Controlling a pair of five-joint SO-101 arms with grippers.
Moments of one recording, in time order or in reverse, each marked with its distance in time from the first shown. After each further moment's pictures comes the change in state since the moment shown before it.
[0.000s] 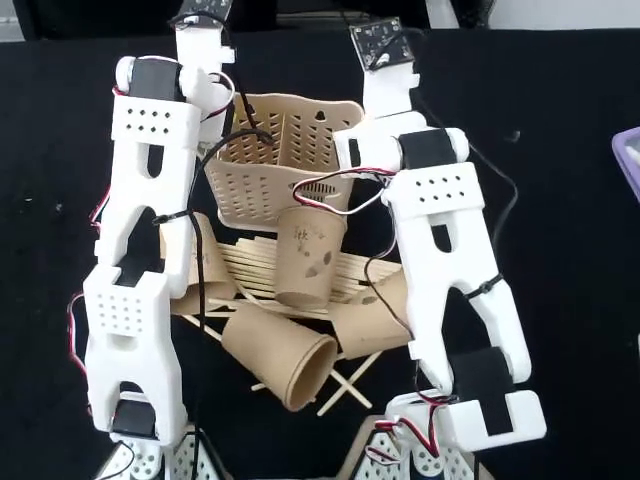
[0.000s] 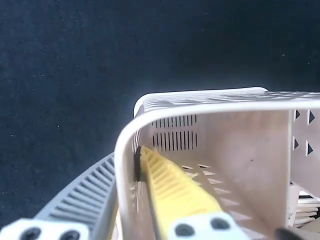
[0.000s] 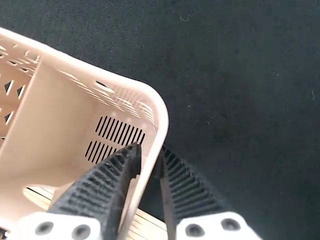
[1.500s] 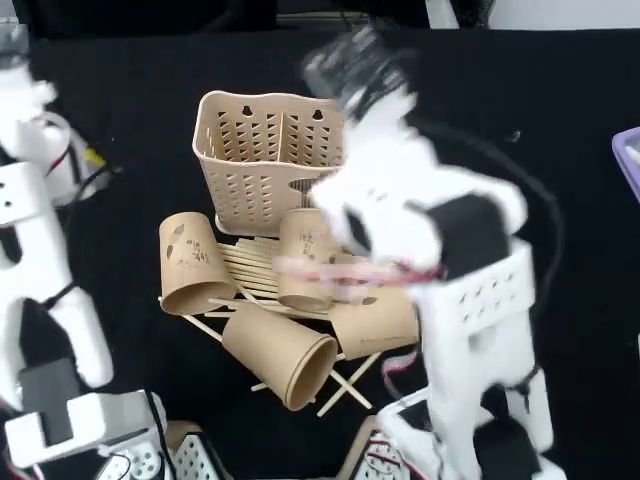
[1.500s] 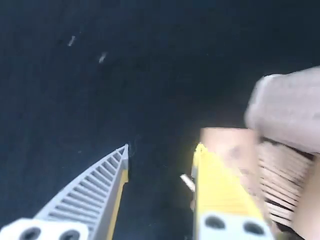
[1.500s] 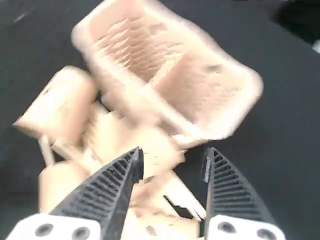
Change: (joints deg) left arm -27.3 -43.9 46.0 -4.9 -1.8; right arm -17.2 -23.2 -9.1 27.5 9.0
